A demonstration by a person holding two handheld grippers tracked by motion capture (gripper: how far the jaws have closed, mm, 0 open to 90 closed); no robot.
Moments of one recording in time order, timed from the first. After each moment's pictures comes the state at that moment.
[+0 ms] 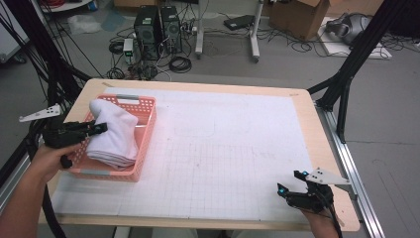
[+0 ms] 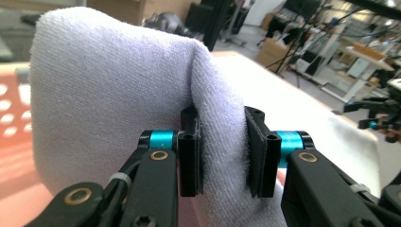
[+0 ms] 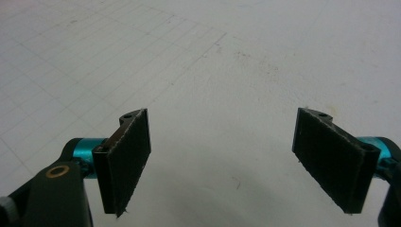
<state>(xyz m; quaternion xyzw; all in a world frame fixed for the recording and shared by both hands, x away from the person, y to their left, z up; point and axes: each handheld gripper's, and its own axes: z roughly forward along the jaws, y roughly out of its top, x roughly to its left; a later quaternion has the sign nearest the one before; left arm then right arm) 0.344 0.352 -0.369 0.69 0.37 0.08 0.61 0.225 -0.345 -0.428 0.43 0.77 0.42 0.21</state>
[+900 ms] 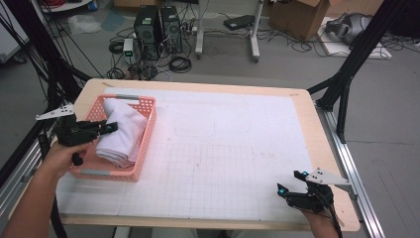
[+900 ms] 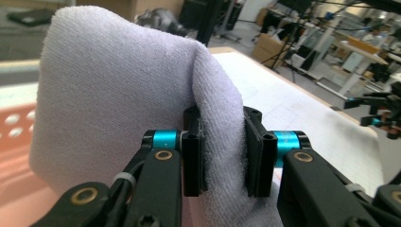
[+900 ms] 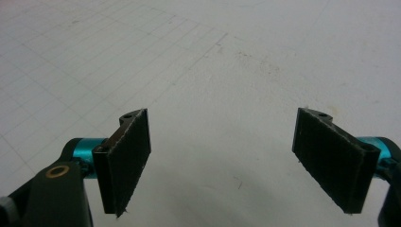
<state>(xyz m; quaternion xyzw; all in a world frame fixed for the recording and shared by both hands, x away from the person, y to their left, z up) 0.356 0.331 -0.376 0.70 0.36 0.07 0.61 0.224 -0.345 -0.428 0.43 0.77 0.42 0.20</state>
